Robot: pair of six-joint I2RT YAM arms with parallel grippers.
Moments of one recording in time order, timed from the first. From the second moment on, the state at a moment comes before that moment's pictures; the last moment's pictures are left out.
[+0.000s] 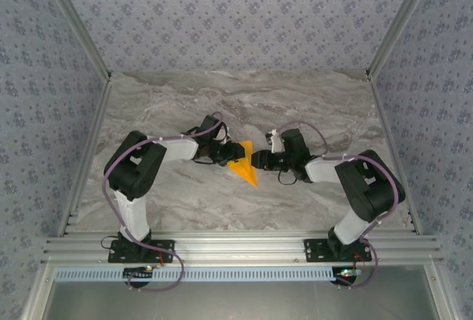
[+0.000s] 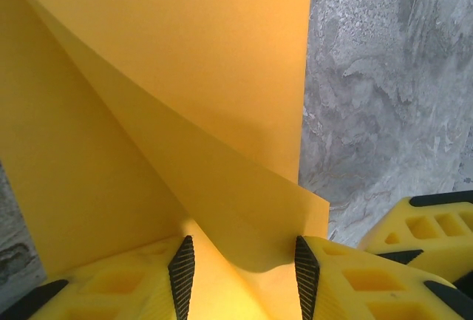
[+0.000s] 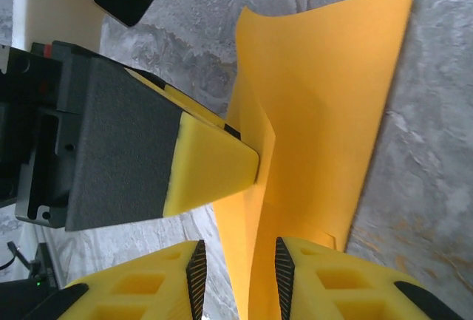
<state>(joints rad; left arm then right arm) -0.60 1.91 1.04 -0.08 0.55 -0.81 0.47 1.65 0.61 0.36 -0.60 0.58</state>
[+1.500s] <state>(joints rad) -0.60 1.91 1.04 -0.08 0.55 -0.81 0.47 1.75 0.72 0.22 -0.56 0.51</state>
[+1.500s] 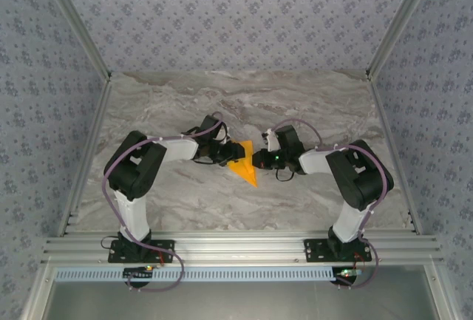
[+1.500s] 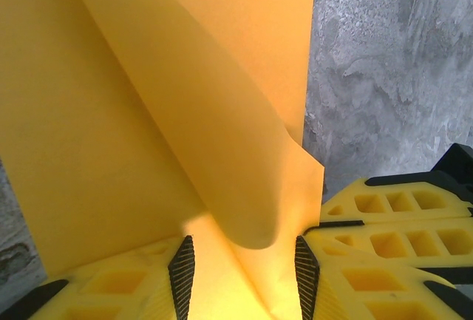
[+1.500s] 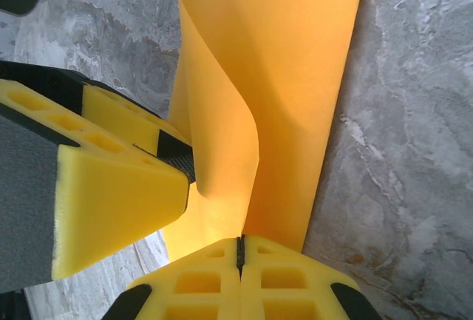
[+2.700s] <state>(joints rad) -0.60 1.91 1.04 -0.08 0.55 -0.80 0.47 1.78 0.77 0.11 -0.53 0.44</state>
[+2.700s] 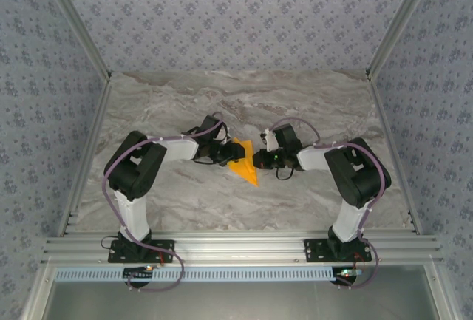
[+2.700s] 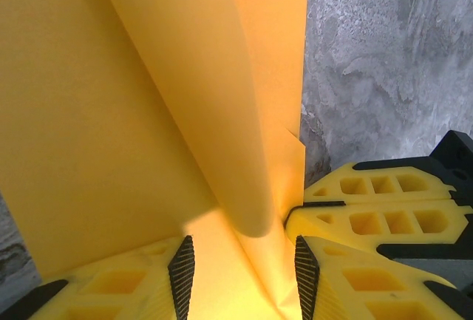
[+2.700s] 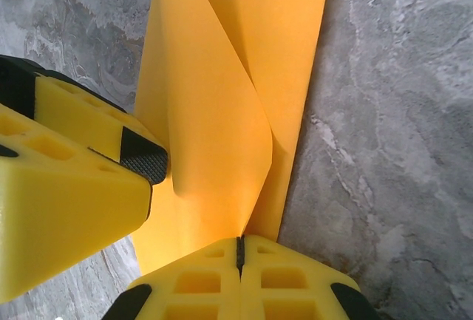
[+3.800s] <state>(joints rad) -0.63 2.00 1.21 -0.19 0.55 -0.74 0.48 1.79 0.81 0.03 -0.49 0.43</state>
